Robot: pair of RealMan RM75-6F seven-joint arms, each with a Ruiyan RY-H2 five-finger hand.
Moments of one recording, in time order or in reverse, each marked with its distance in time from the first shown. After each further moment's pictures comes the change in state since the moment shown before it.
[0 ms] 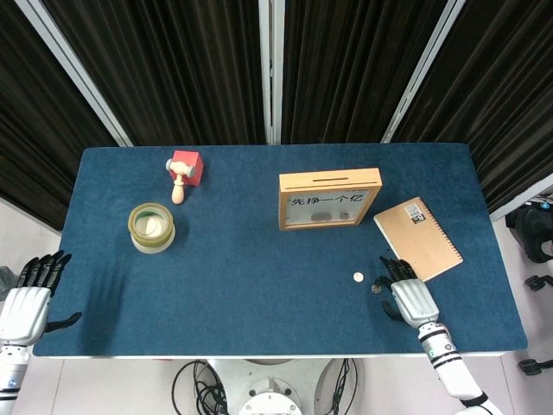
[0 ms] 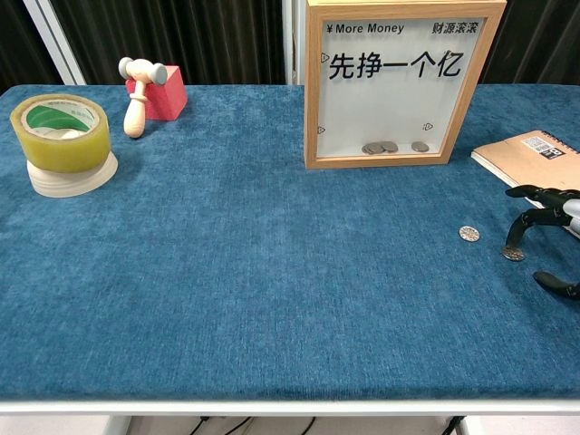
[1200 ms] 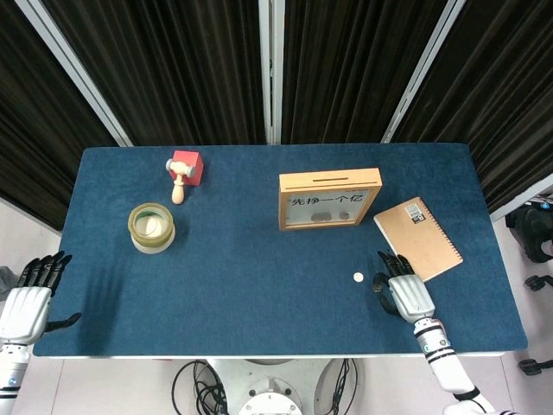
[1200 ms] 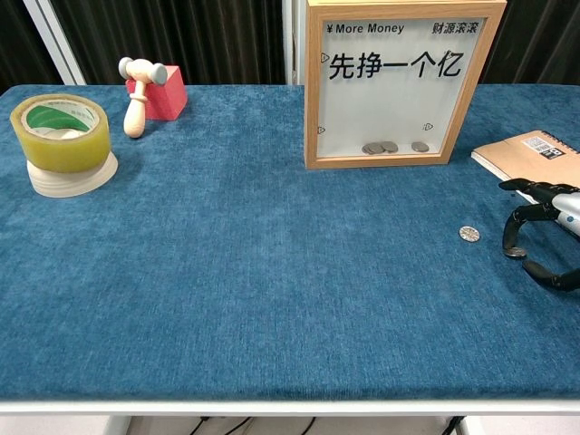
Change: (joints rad) left arm -0.006 -0.008 0.003 0.024 -0.008 -0.022 -0.010; right arm 0.004 -0.061 0.032 0.076 -0.006 0.006 0.018
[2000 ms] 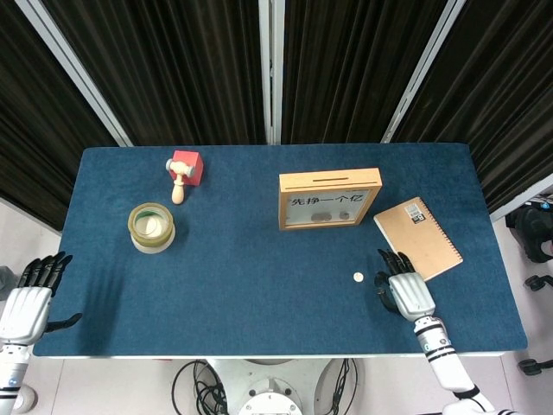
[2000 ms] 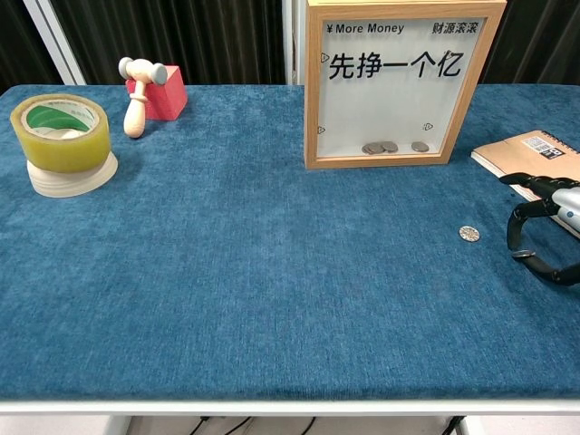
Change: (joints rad) left arm -0.001 0.004 0.001 -0.005 0.004 0.002 -0.010; right arm 0.000 -0.006 0.004 0.020 -0.020 0.023 0.002
